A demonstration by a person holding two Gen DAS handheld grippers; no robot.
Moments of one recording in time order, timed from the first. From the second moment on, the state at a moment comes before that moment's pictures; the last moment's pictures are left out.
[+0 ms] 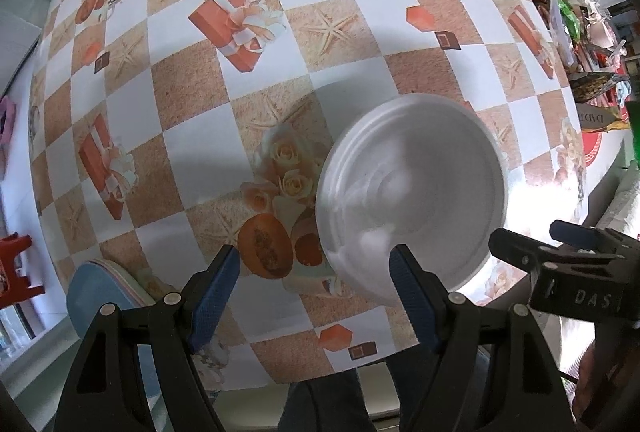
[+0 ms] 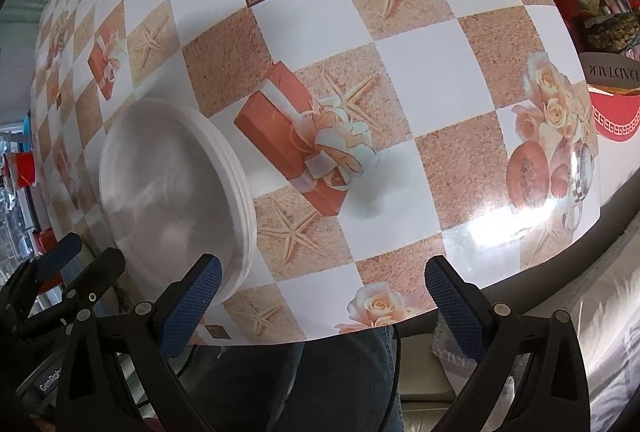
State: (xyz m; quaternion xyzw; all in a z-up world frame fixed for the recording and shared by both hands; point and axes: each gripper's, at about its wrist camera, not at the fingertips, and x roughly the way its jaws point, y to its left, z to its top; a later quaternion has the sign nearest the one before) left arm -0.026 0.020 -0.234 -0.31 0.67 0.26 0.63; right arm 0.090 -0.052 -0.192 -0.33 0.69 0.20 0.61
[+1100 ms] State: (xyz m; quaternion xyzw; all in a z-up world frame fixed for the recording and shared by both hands) left arm -0.006 0.028 -0.307 -0.35 0.68 0.25 0.59; right arm 0.066 0.034 -0.250 -0.39 0.68 0.24 0.56
